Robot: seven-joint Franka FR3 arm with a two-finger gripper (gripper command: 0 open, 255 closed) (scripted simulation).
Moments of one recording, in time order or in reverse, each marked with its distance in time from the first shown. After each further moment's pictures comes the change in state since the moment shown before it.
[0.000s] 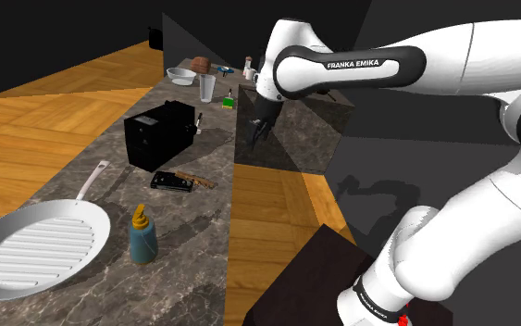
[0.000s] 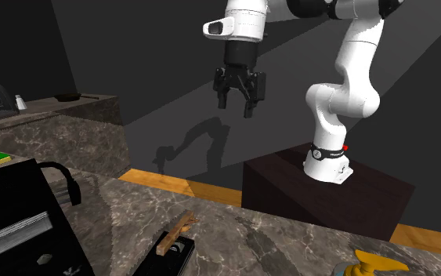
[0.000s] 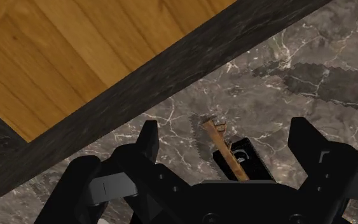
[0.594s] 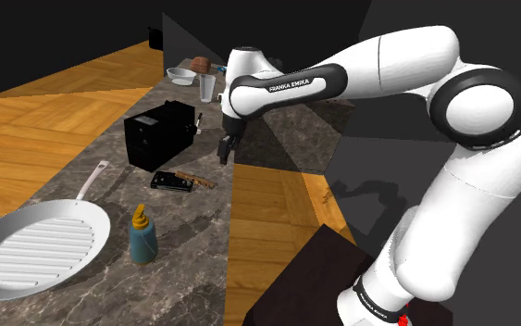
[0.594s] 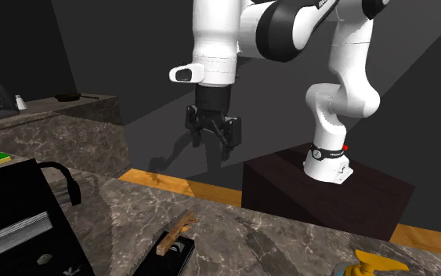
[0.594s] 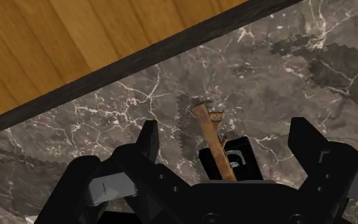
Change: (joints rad) arm 0.024 0.335 0.017 0.175 -0.034 0.113 -0.112
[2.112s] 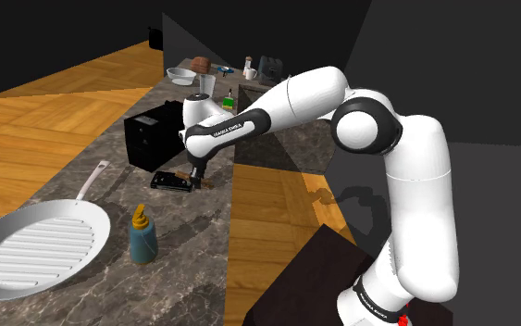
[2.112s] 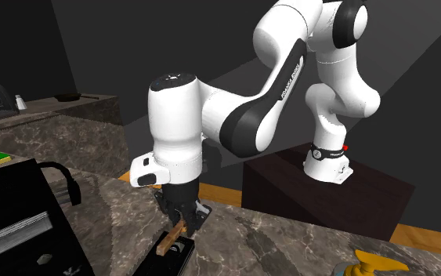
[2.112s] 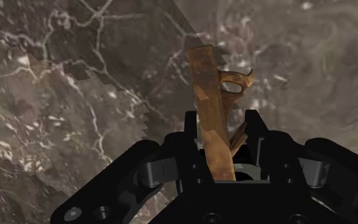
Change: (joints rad) arm 0.038 0.505 0.022 0.334 -0.079 0.109 -0.112
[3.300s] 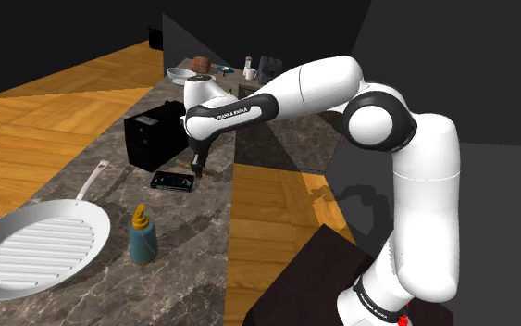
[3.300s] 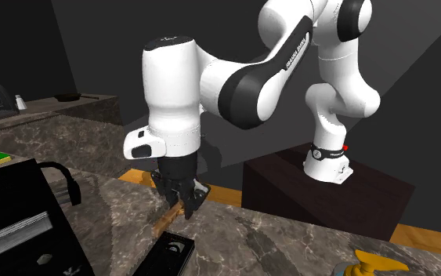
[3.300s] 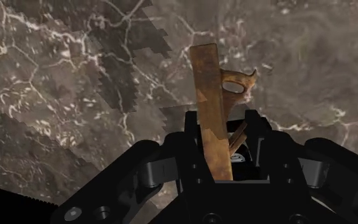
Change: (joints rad) arm -0.004 -0.070 0.004 0.032 0.010 -0.100 -0.016
